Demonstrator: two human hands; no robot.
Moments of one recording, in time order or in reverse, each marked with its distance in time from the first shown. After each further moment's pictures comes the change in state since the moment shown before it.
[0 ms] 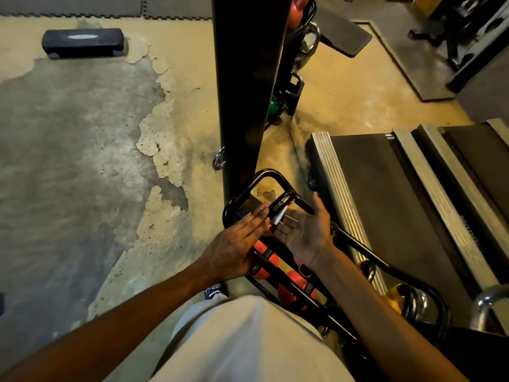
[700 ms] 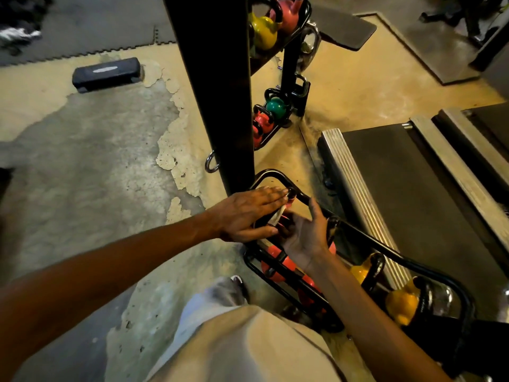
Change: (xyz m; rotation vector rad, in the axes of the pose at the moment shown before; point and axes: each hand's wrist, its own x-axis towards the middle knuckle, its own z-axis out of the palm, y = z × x) left_hand 0.077 -0.013 -0.064 0.142 -0.344 0.216; right_hand 0.006 0.021 -0.019 0.076 -0.064 -0.059
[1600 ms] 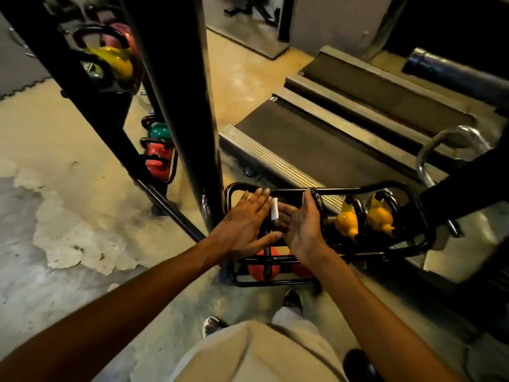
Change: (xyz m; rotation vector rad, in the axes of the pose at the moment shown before) left_hand 0.022 -0.063 0.012 -0.041 -0.191 0.283; right_hand -0.003 0.044 0.065 0.220 0.472 -0.379
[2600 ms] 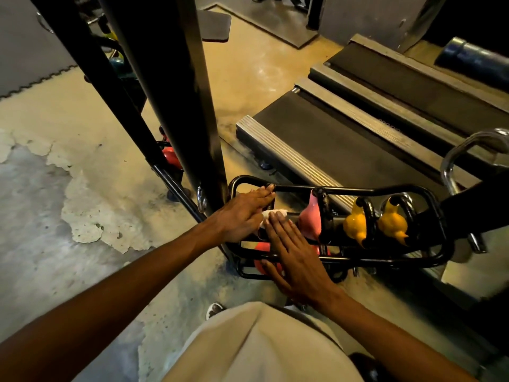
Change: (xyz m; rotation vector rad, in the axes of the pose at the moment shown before) left_hand 0.004 -0.001 -0.020 -0.428 -0.049 -0.178; right_hand -0.009 0.056 -0.065 -1.657 -0.334 -1.137
